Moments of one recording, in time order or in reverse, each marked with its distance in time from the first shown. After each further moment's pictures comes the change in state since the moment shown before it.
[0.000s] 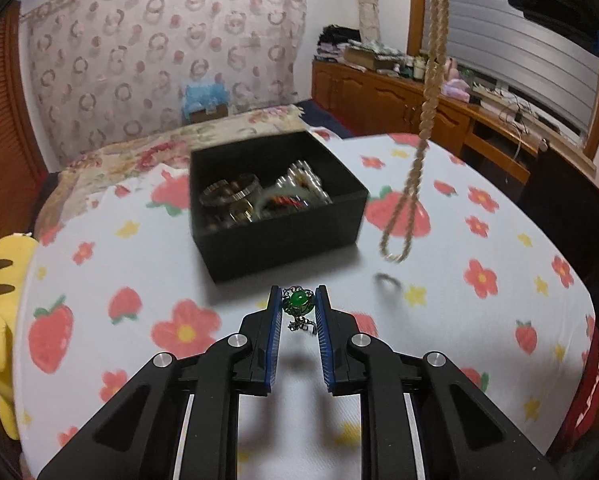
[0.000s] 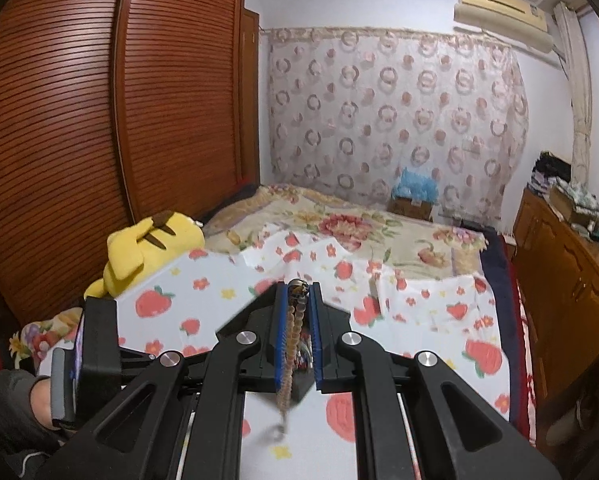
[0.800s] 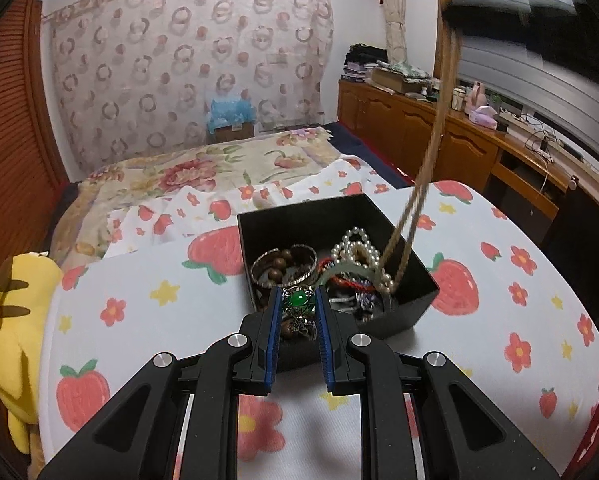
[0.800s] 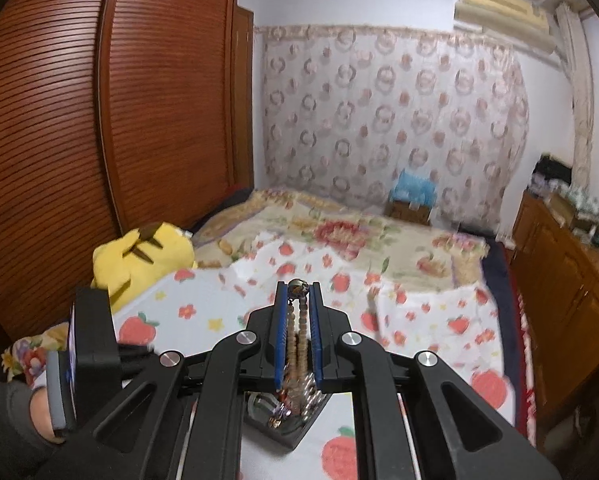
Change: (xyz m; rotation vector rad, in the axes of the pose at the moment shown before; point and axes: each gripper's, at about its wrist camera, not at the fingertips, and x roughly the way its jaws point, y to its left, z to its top) left arm 0.019 0.035 0.054 -0.043 -0.056 0.066; right arm 0.067 -0.010 0.024 0.033 0.069 0.000
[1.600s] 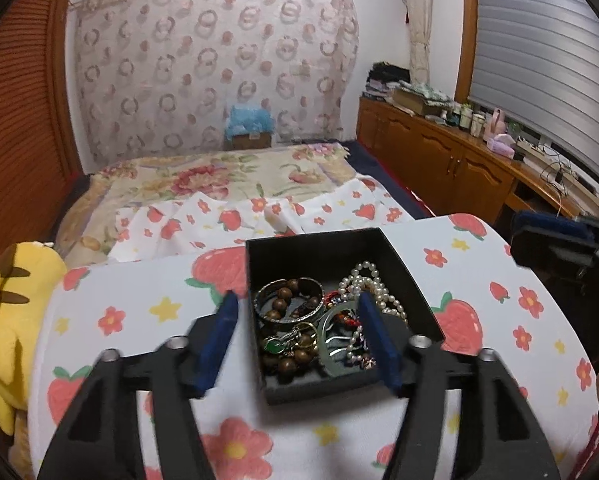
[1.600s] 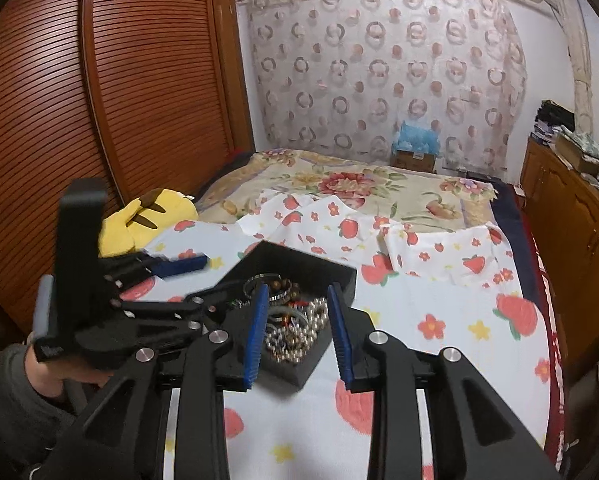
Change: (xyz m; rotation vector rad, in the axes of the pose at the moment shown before) left arm 0.006 0.002 0.016 -0.082 -0.056 0.048; right arm -0.002 -0.013 -0.075 0.101 0.069 0.015
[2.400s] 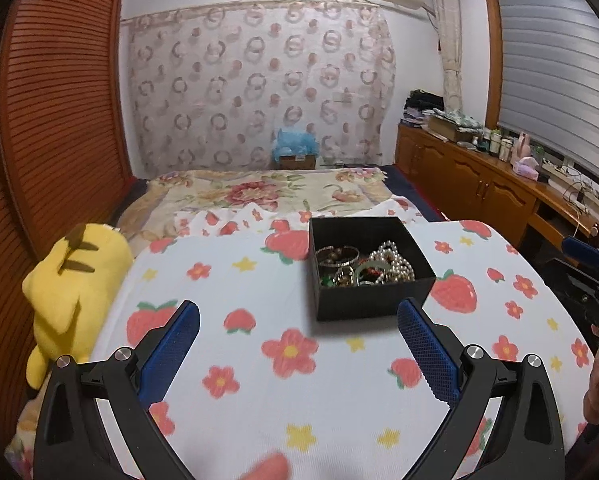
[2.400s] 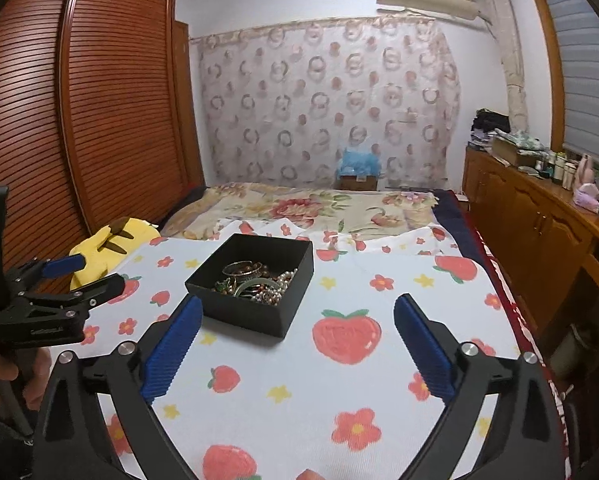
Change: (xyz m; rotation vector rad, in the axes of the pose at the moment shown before) left arm -0.113 0.006 -0.062 -0.068 -0.091 0.145; right arm -0.076 0.022 -0.073 0.082 -0.154 -0.196
